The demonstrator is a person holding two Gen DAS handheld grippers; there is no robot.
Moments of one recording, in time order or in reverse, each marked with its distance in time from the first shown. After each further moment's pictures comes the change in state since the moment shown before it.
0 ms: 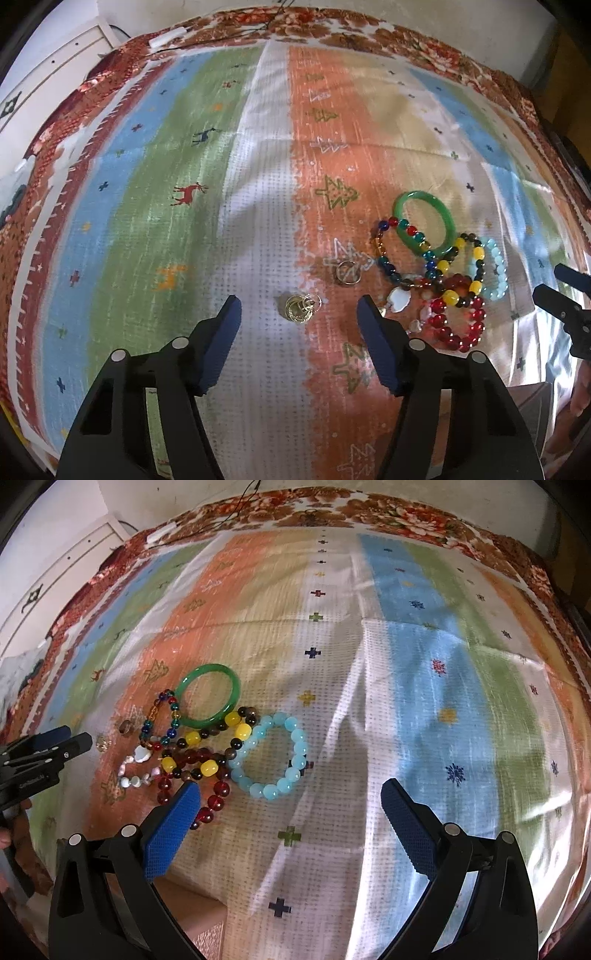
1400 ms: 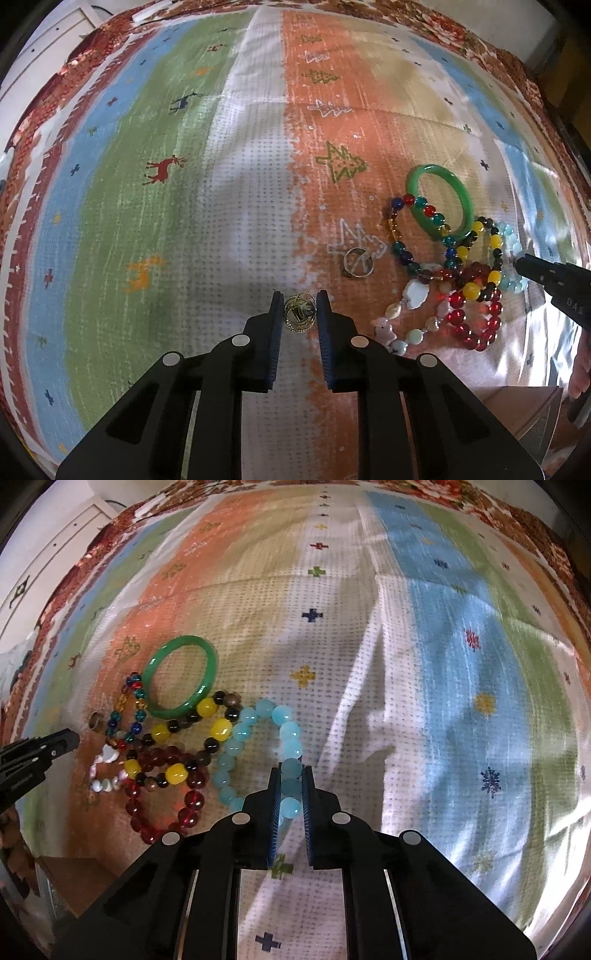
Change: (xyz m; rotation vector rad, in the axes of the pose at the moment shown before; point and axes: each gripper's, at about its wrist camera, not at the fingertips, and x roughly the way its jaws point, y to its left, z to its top) left arm 0.032 0.002 0.007 0.010 0.118 -0.031; right arm 0.045 -0.008 0.011 0.007 0.137 0.035
